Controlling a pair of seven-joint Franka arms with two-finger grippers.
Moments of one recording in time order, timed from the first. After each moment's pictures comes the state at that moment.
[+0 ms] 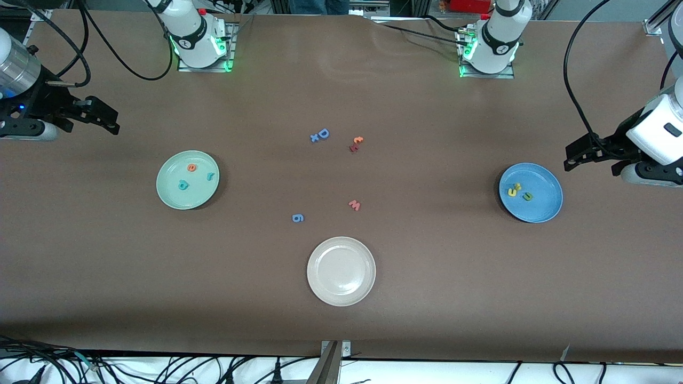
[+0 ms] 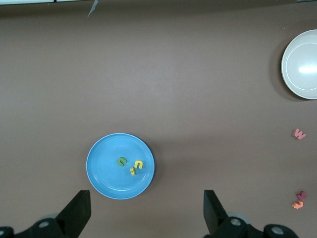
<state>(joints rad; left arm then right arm) -0.18 0.17 0.15 -1.44 -0.05 1.63 0.05 0.02 -0.02 0.06 -1.66 -0.02 1.63 0.12</state>
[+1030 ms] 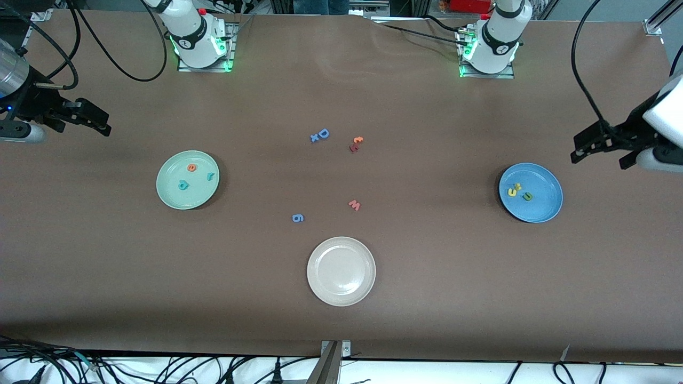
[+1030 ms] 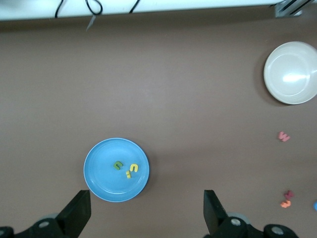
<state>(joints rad) -0.01 0.09 -0.04 -1.43 -0.05 1.62 0.03 0.01 -0.02 0.03 -1.66 -0.02 1.63 0.12</state>
